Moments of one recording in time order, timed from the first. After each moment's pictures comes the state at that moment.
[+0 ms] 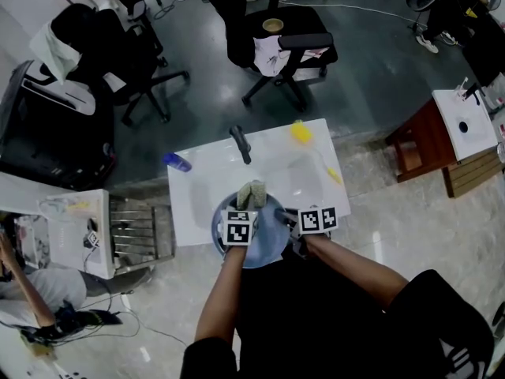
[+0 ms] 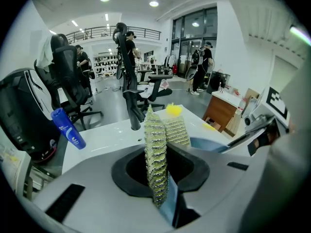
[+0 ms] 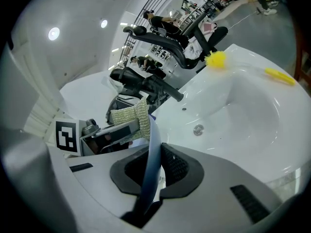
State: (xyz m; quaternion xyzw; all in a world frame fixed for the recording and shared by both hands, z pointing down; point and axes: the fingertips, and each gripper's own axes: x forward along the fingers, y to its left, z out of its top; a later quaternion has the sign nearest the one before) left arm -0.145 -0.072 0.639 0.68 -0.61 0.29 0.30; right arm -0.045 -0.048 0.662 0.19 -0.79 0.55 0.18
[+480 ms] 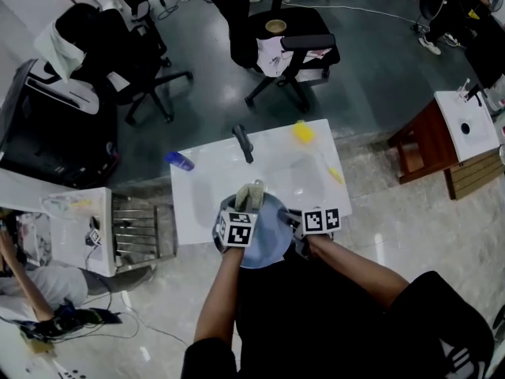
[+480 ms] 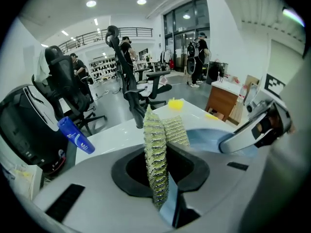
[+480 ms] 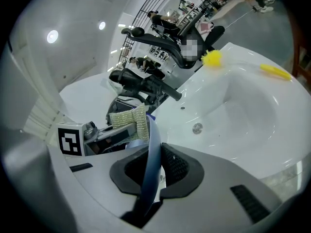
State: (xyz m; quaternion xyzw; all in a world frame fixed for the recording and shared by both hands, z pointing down) left arm -0.156 -0.060 0.642 0.67 -0.60 0.34 0.27; right arm -0.037 -0.043 0.667 0.19 -0.79 0.56 0.18
